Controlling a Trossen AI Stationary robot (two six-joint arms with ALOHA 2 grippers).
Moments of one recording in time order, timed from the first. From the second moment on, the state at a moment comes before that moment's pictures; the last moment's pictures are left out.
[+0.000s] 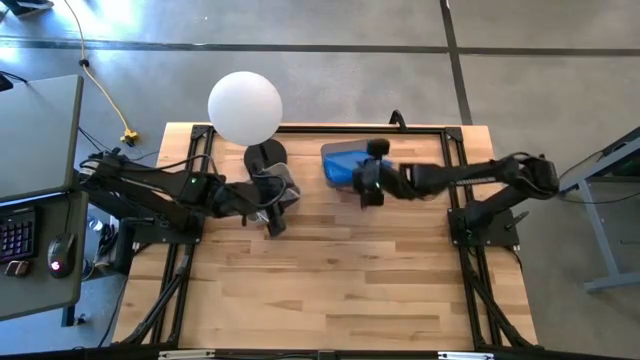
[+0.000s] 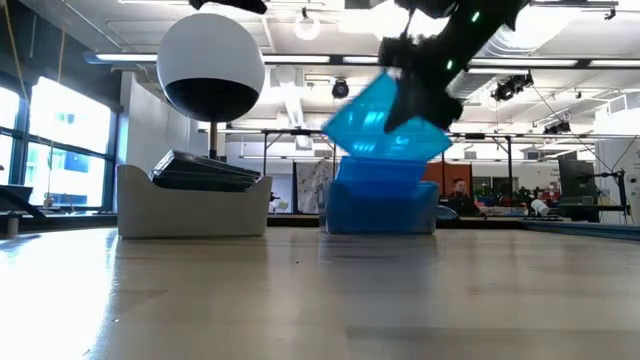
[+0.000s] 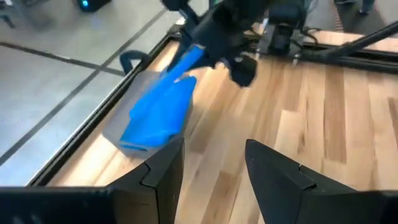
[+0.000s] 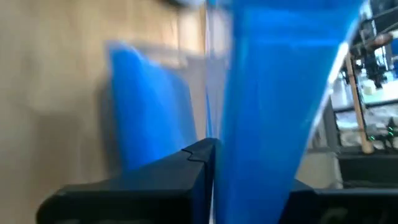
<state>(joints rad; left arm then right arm) -0.25 1.20 1.18 -0.52 -0.59 -0.27 -0.10 1.44 0.95 -0.27 0.63 -0.51</state>
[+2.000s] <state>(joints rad) -0.93 0.49 0.54 -0.59 -1.01 -0.60 0.40 0.68 0.53 -0.10 0.45 -0.06</state>
